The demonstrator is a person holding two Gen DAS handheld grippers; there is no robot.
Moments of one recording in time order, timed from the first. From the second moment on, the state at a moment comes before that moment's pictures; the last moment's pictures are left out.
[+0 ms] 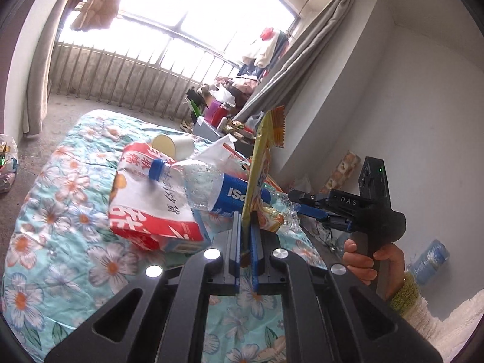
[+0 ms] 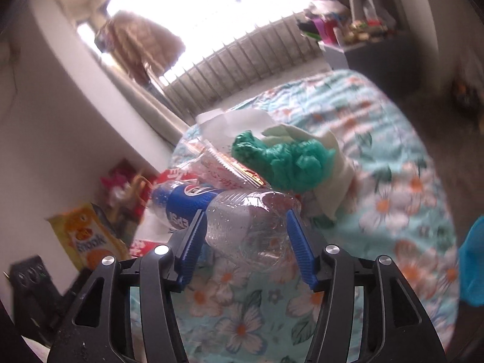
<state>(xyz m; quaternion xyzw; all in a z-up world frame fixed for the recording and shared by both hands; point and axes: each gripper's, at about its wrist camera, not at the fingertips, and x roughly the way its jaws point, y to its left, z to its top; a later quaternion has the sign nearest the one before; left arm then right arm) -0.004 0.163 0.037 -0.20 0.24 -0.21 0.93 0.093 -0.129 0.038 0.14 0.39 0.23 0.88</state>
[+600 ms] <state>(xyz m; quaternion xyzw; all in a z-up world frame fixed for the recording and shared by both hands) 0.020 0.192 0.011 -0.25 0.24 -0.19 0.92 0.111 -0.074 0.045 -0.03 0.37 0.18 0.91</state>
